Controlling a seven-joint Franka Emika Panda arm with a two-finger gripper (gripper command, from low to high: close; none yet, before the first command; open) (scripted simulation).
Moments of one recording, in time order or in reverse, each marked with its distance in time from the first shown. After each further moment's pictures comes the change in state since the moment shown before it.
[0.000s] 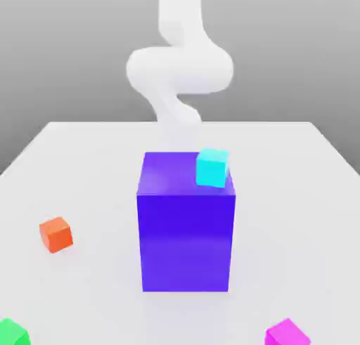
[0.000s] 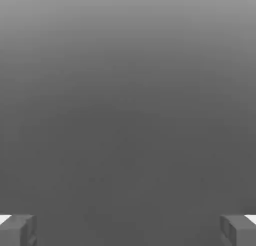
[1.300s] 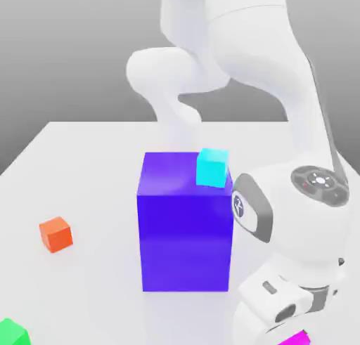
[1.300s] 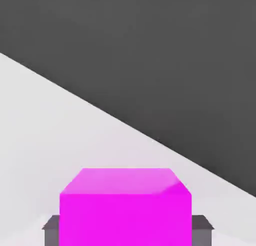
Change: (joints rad) arm 0.188 1.232 0.091 0.061 -0.131 0.429 -0.103
